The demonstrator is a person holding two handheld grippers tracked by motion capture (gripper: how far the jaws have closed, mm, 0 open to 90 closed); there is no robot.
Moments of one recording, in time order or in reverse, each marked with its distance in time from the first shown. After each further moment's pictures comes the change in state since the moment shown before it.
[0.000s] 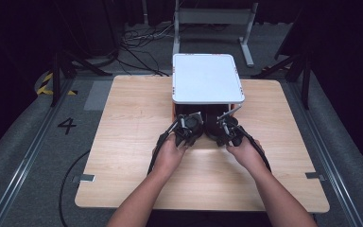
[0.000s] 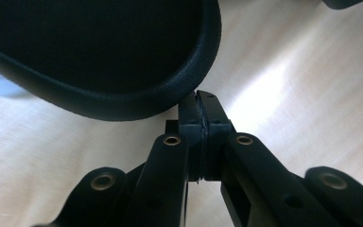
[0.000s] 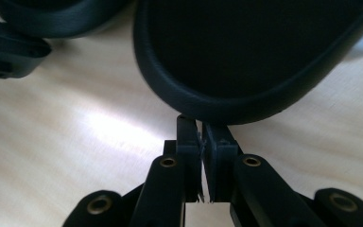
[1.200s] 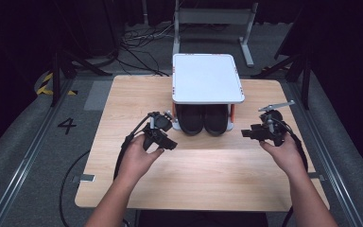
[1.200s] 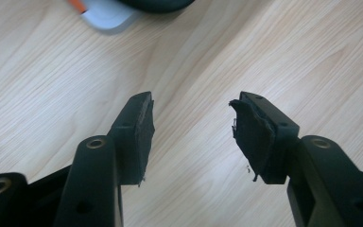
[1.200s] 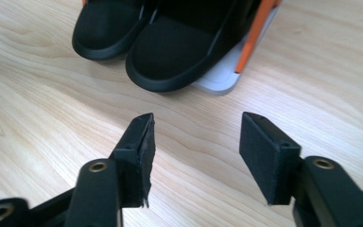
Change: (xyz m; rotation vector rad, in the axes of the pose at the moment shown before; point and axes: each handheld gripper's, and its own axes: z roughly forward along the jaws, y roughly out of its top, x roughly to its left) left arm 0.028 -0.082 -0.098 -0.118 0.000 0.054; right arm -0.066 -0.058 -0.104 -0.372 0.032 -0.118
